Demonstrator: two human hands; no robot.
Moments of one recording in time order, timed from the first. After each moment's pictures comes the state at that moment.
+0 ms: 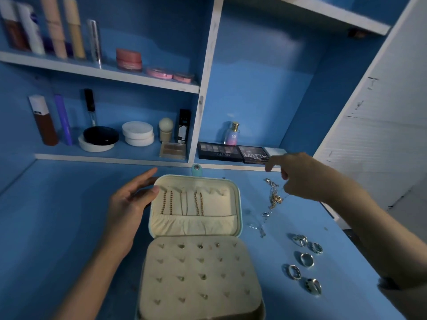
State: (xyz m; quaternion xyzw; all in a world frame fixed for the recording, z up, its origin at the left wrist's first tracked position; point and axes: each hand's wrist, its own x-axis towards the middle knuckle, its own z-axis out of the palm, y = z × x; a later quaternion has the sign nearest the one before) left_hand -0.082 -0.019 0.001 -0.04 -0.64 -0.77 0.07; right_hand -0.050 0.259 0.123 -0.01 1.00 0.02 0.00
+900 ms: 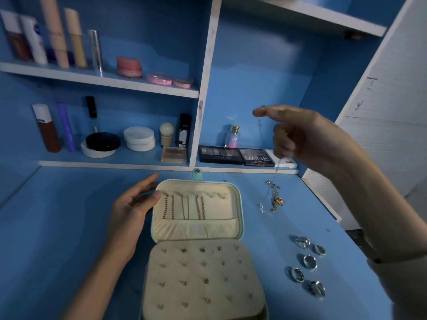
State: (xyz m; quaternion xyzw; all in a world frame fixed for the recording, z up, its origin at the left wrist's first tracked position) left_hand -0.081 -0.018 0.002 -0.04 -0.63 -0.77 0.07; right_hand -0.053 0.230 0.172 -0.06 0.77 -0.64 -0.03
